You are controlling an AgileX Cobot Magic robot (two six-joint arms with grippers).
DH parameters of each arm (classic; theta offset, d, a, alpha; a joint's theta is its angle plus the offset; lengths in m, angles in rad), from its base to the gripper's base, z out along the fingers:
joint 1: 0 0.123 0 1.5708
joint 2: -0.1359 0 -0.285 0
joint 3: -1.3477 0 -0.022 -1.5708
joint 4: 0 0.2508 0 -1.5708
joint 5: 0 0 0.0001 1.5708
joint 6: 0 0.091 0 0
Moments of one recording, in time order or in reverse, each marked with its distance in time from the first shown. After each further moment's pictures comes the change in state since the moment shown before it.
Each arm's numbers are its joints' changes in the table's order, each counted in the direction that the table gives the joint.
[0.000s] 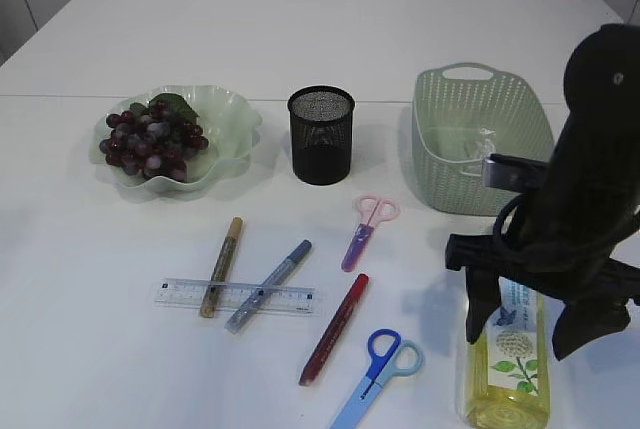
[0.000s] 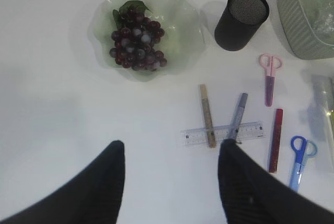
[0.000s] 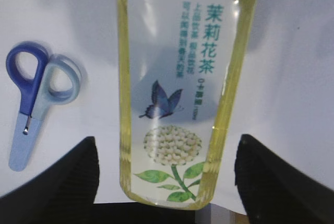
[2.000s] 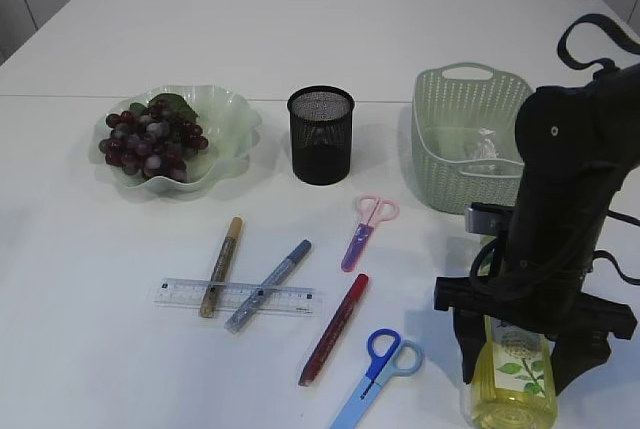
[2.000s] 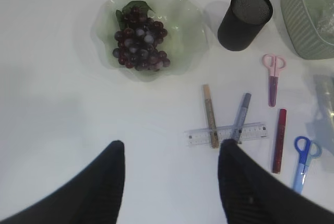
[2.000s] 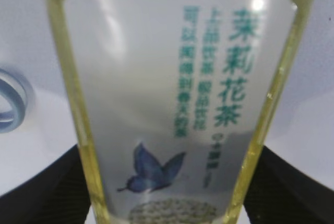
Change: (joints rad) left arm 0.000 0.000 -0.001 0.012 0.000 0.000; right arm 0.015 -0.165 0.006 -0.006 -0.009 0.015
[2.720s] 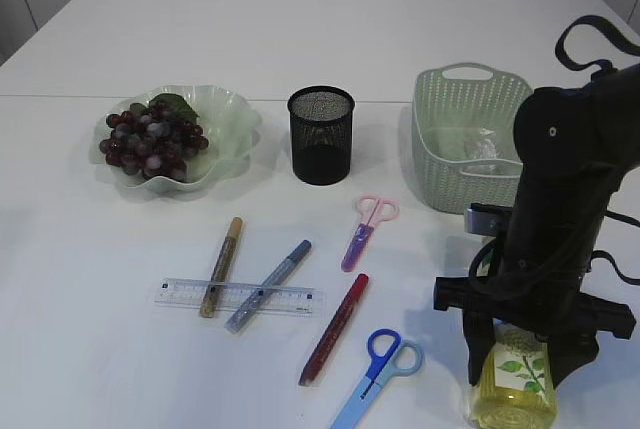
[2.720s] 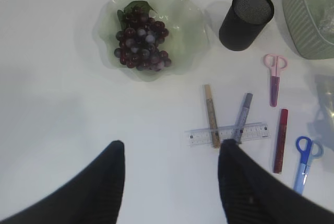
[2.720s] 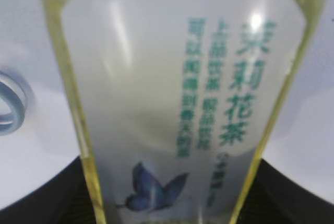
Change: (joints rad) left arm 0.000 0.000 0.000 0.002 0.000 0.000; right arm 0.000 -0.008 0.002 0.002 -0.010 0.002
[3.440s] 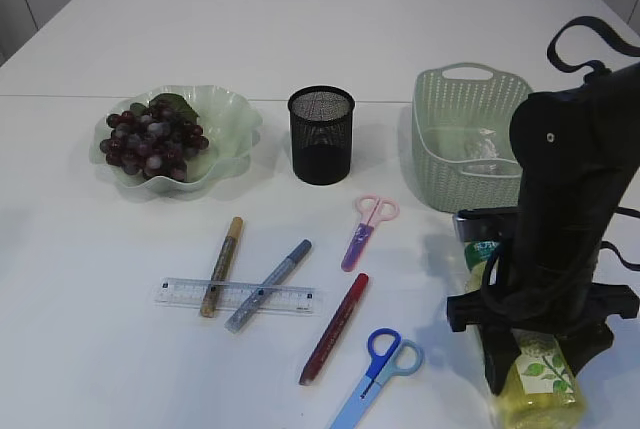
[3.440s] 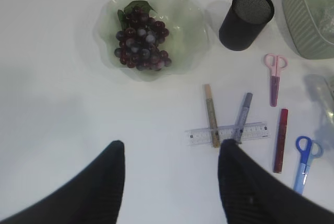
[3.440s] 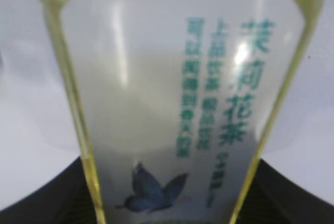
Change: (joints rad) left arm 0.000 0.000 0.000 0.000 0.000 0.000; right arm 0.004 0.000 0.002 -0.097 0.028 -0.166
